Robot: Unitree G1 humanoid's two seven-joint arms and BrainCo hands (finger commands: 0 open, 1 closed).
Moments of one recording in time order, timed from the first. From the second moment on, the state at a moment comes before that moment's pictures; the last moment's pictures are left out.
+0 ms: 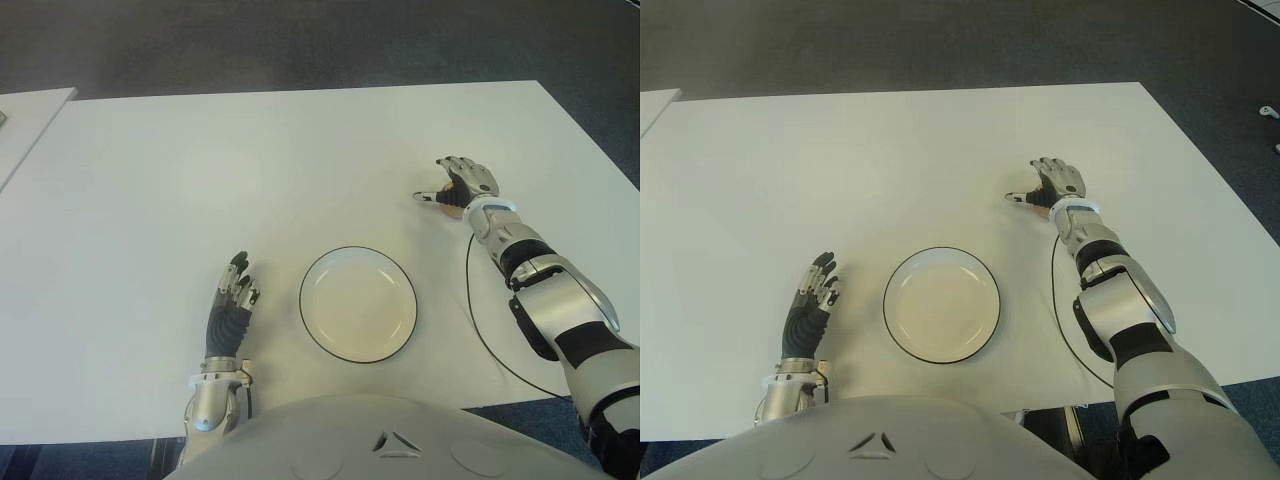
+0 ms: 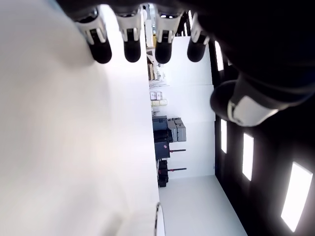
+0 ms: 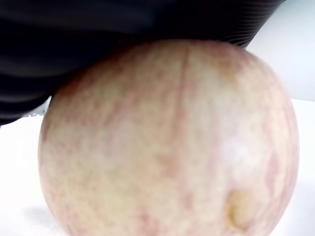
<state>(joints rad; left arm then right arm) 0.65 0.01 -0.05 -0.08 0.06 -0.39 0.02 -0.78 -0.46 0.52 1.30 -0.74 -0.18 -0.33</state>
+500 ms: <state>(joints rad) 0.72 0.02 -0.05 -0.15 0.04 -0.38 0.00 -0.72 -0.47 0.50 1.28 -0.74 -0.18 -0.42</state>
